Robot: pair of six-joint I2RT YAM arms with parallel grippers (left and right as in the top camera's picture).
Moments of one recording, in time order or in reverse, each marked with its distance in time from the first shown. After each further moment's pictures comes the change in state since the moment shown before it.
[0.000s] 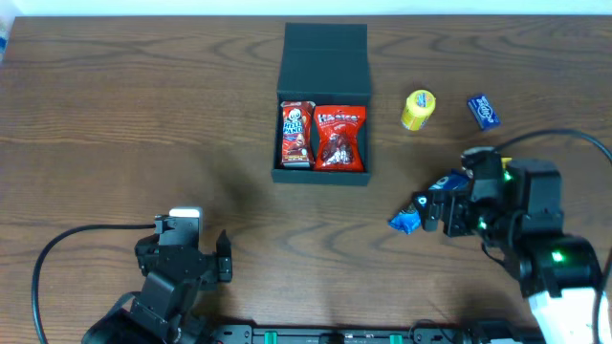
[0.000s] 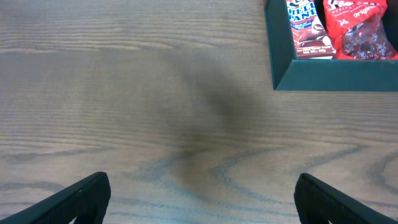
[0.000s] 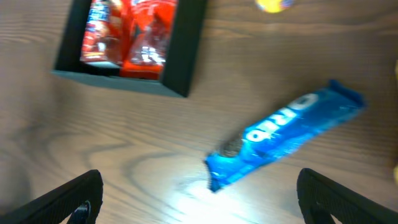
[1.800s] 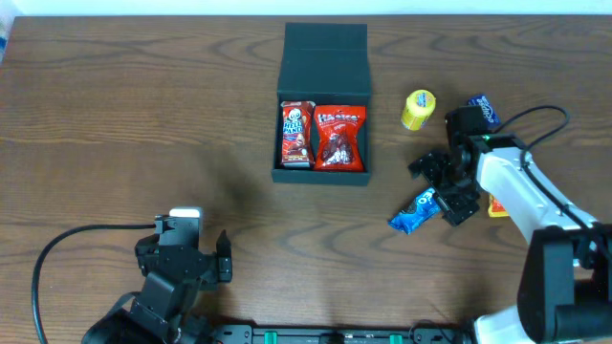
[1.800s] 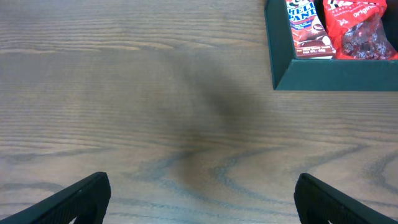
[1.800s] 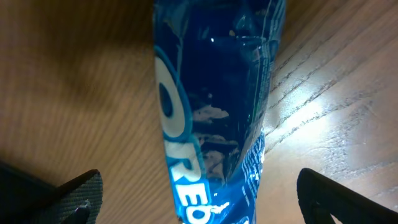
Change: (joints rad) left arm 0.000 0.000 0.000 0.000 0.000 0.003; right arm 0.012 0.762 0.179 -0.003 0.223 0.922
